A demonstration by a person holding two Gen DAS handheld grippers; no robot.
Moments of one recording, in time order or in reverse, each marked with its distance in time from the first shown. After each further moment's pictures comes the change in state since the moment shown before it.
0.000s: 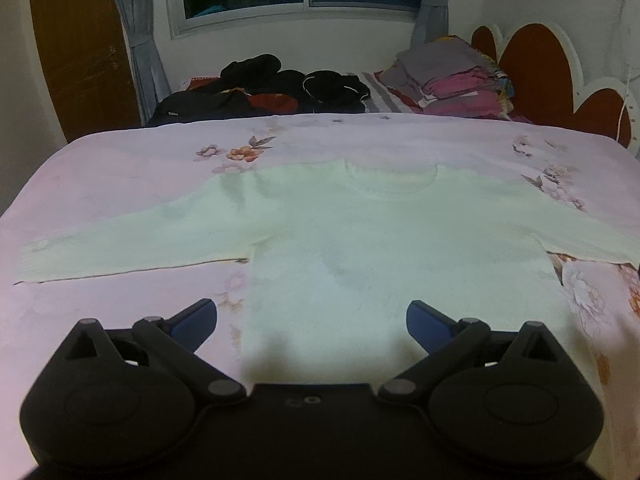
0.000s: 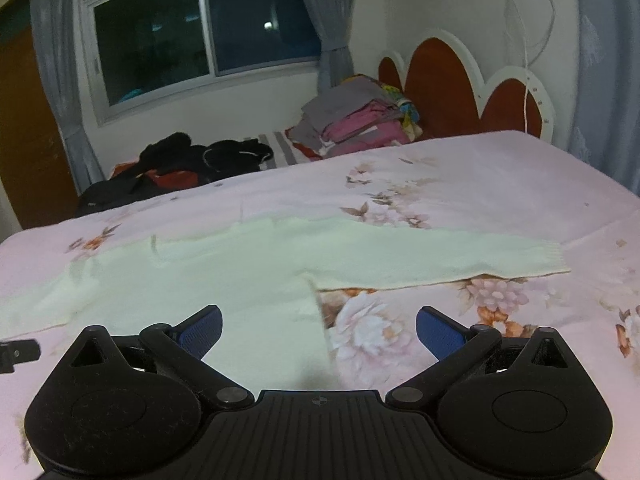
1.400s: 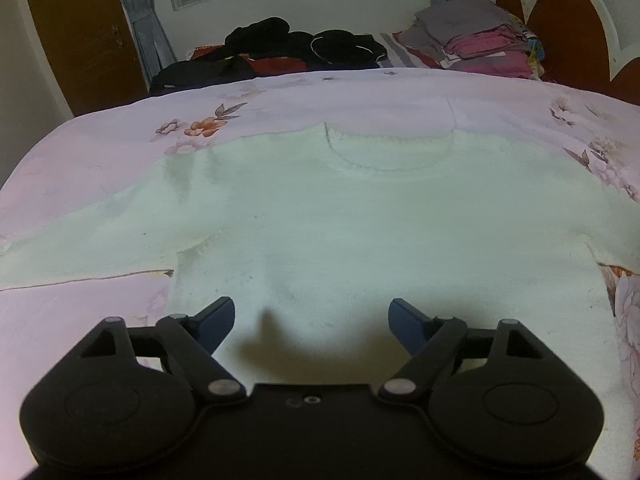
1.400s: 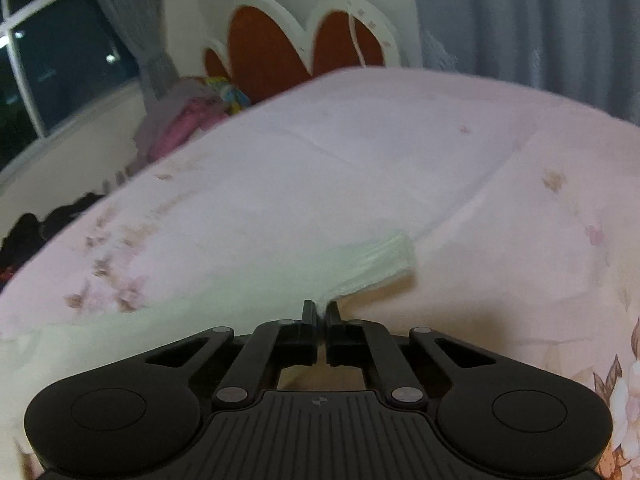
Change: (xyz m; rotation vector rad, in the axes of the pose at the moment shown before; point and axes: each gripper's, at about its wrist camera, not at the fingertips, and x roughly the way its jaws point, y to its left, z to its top) left arm 0.091 -0.057 0.023 0.004 0.114 0.094; right arm 0.131 -0.255 0.044 0.321 -0.018 -0.229
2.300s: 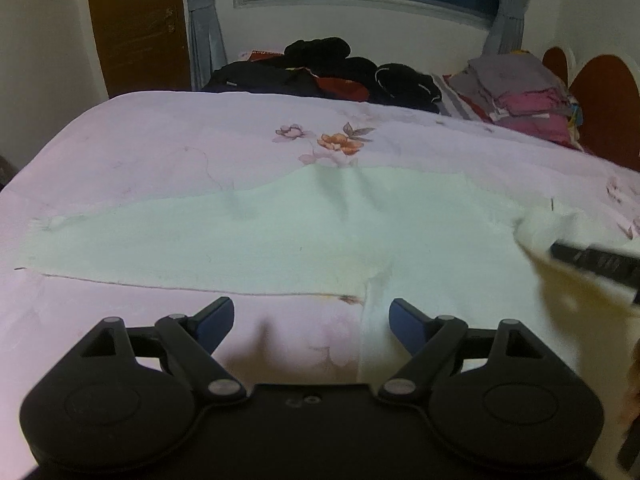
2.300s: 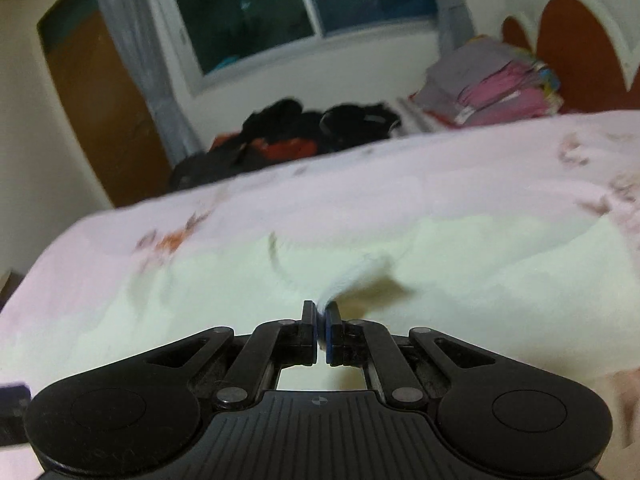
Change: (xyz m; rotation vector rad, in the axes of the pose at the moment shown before) left arm 0.003 0.152 -0.002 -0.171 -0.076 -0.017; right arm -0.059 0.380 -0.167 -0.397 0.192 0.578
